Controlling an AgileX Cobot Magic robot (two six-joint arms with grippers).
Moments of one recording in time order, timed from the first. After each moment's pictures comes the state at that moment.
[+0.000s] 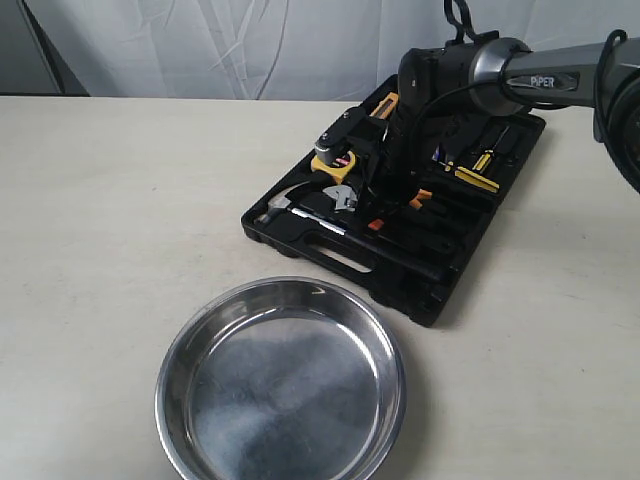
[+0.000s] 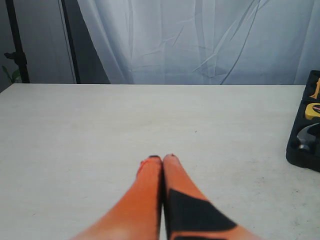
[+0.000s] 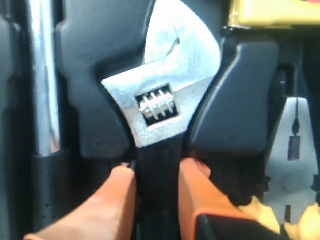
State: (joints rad) left arm 0.12 0.00 0.00 -0.05 0.23 0.00; right arm 0.41 2.28 -1.67 0.17 0.84 -0.70
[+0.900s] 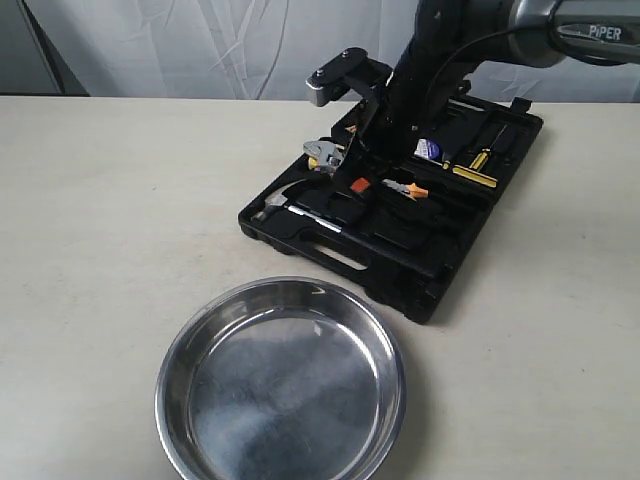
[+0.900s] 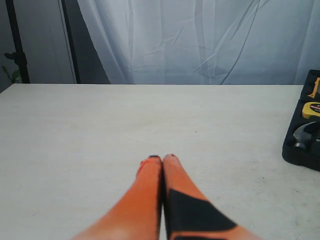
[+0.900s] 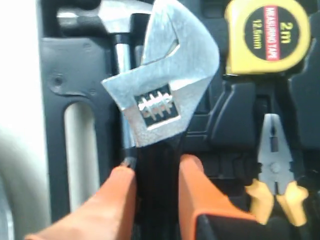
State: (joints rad) left arm 0.12 0.00 0.00 -0.05 0.23 0.00; right arm 0.41 2.12 -1.67 0.31 0.90 -0.71
